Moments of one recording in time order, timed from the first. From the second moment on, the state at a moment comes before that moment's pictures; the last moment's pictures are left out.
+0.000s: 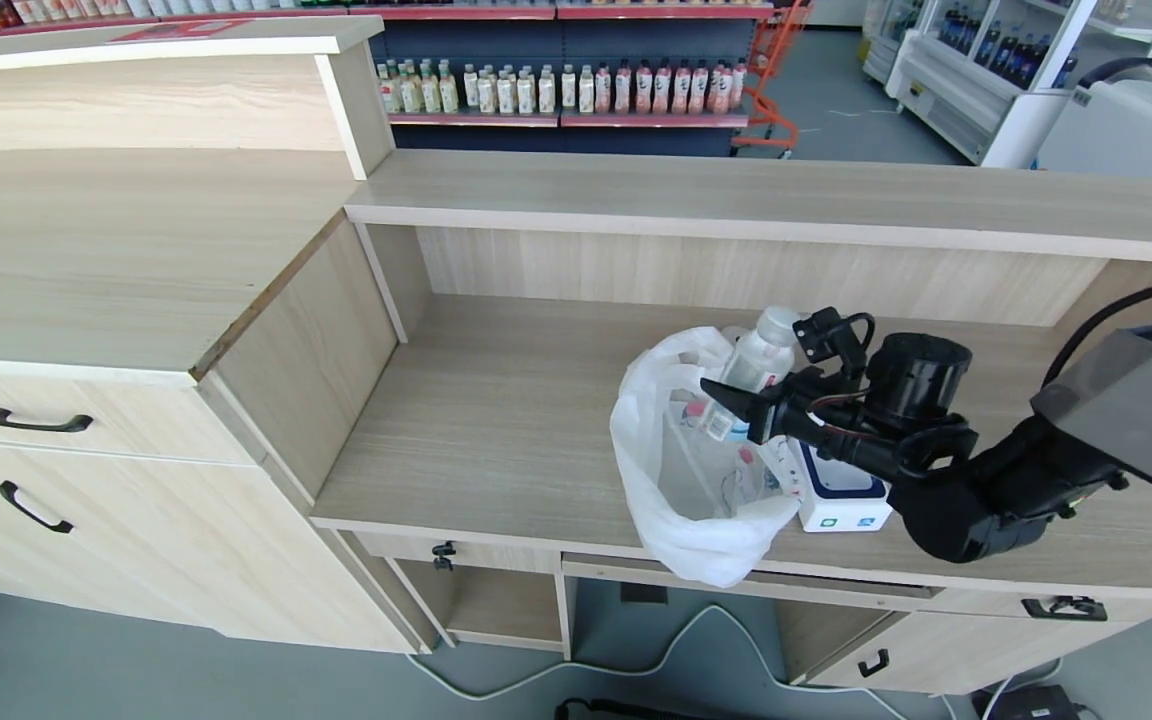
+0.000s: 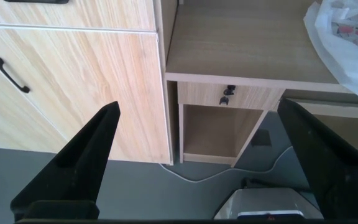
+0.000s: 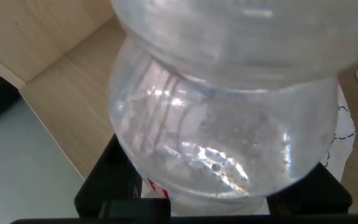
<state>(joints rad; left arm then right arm) -0.01 0.00 0.00 0.00 -0.02 0.01 0.26 2.18 -0.95 -1.24 0.43 -0.02</state>
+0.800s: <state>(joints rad) -0.01 0.00 0.00 0.00 -0.01 0.01 0.28 2.28 -0.98 -1.27 0.44 -0.12</state>
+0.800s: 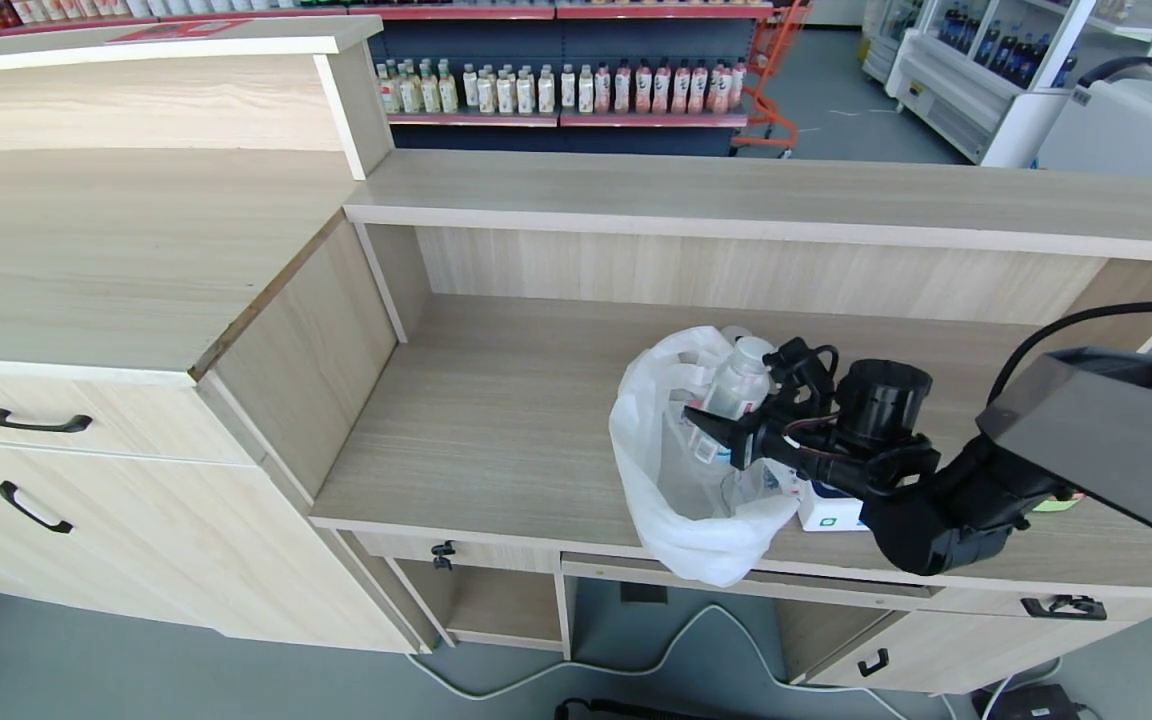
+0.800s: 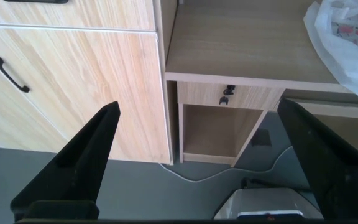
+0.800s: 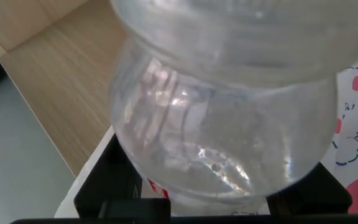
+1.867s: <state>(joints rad) -0.01 0.00 0.00 0.00 -0.01 0.01 0.29 2.42 -0.90 -1.45 0.47 -0.24</state>
